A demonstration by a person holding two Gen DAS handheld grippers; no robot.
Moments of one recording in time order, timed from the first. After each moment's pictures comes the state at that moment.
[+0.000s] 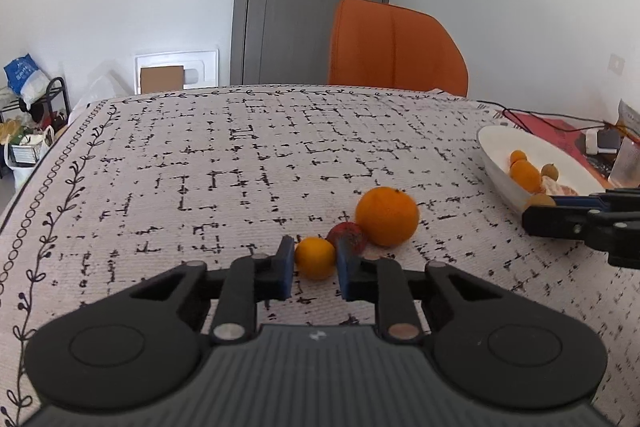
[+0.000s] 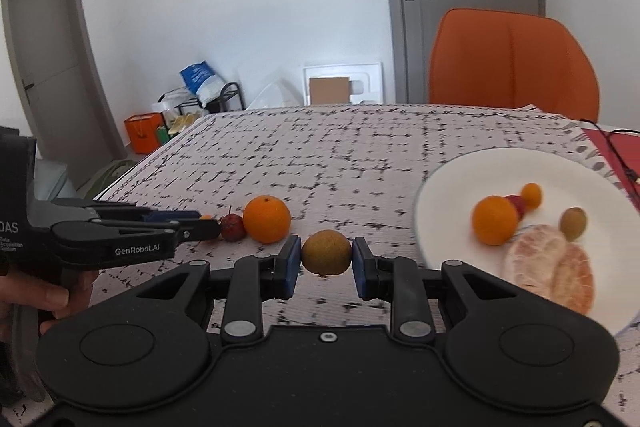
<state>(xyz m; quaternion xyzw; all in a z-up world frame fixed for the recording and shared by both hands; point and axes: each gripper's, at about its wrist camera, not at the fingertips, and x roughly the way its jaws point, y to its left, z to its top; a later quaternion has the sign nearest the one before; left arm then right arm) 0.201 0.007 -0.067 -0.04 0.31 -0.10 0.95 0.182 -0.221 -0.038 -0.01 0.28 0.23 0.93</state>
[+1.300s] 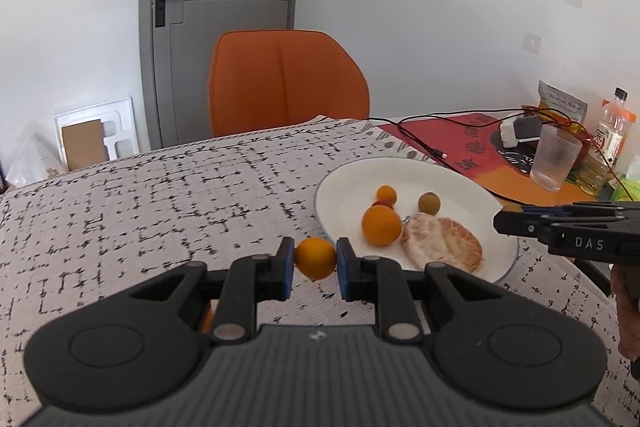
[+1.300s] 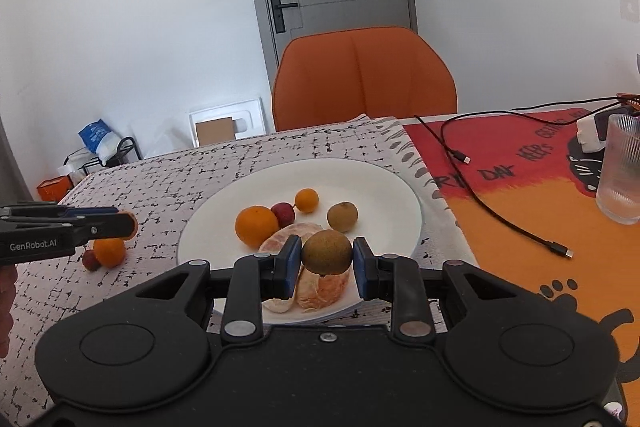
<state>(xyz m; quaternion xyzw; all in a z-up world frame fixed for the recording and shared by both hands) 0.210 -0.113 -0.022 0.02 0.26 -0.20 0.94 0.169 -0.355 -0.038 0.05 0.25 0.07 0.96</state>
